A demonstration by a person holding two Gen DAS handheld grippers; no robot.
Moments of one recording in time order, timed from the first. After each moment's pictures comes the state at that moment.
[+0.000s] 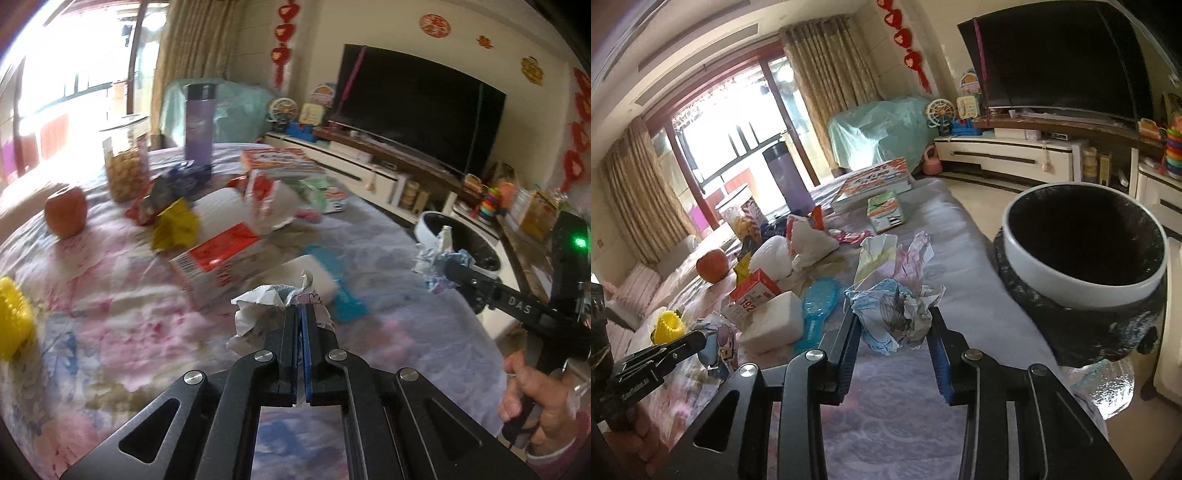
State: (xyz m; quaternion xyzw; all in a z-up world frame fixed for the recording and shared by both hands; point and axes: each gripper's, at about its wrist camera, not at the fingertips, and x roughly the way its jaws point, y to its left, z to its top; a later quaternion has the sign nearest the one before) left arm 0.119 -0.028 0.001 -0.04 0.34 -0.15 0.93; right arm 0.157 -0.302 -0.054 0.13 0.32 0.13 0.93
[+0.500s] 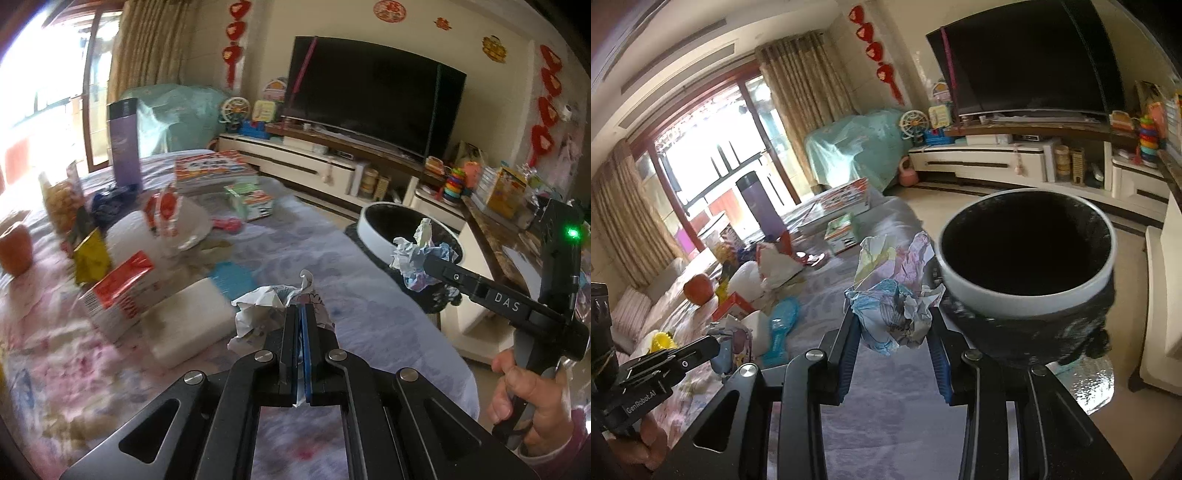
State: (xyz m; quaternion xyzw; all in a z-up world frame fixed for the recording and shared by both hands) left arm 0.159 -0.095 -0.001 -0.01 0.35 -0.21 0.91; right arm 0.149 -0.355 -0.047 0.15 0.31 0.09 0.93
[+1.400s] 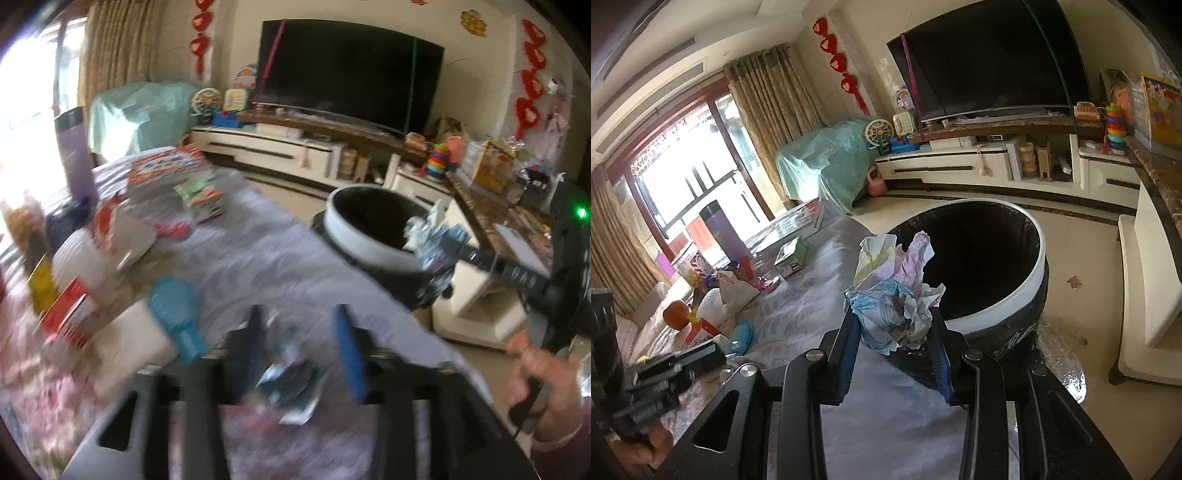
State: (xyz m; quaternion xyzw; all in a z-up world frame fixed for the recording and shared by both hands) left arm 0.207 -0.140 -0.026 0.03 0.36 -0.23 0.90; right arm 0.150 -0.419 -0.048 0.18 0.31 0.04 0.93
